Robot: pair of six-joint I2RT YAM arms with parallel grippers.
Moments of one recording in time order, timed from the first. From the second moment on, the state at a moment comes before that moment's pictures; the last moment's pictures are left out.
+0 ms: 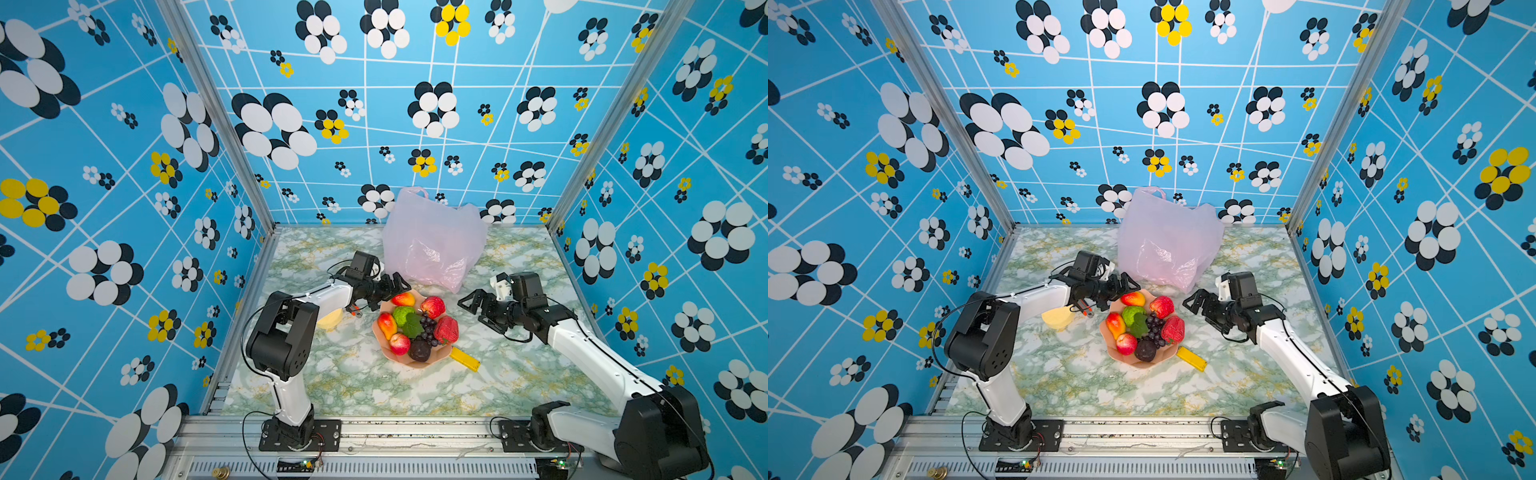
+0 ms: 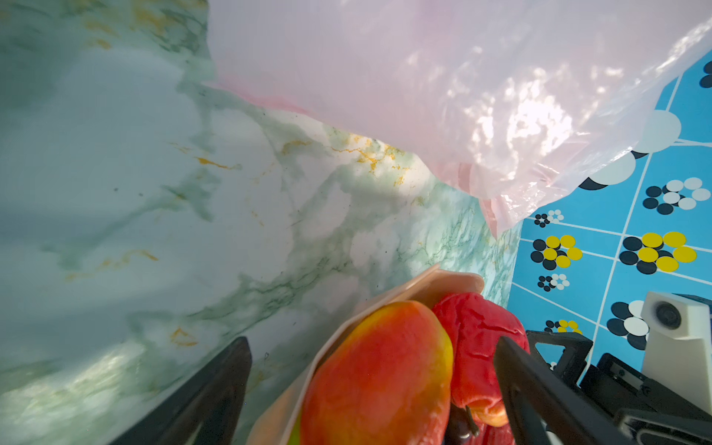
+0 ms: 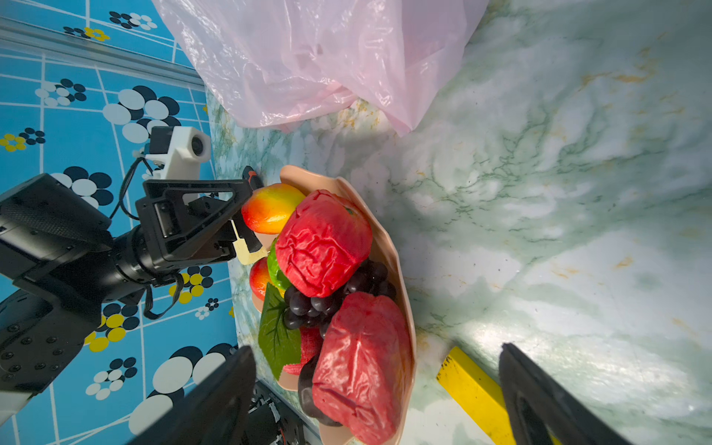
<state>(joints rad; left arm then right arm) -0.39 1.81 1.10 -0.16 0.59 -0.80 0.25 1.20 0.76 -0.42 -0.47 0.71</state>
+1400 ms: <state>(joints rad) -0.13 1.52 1.07 -0.33 0.61 -0.70 0.12 1.70 1.33 -0.50 -0.31 0.57</state>
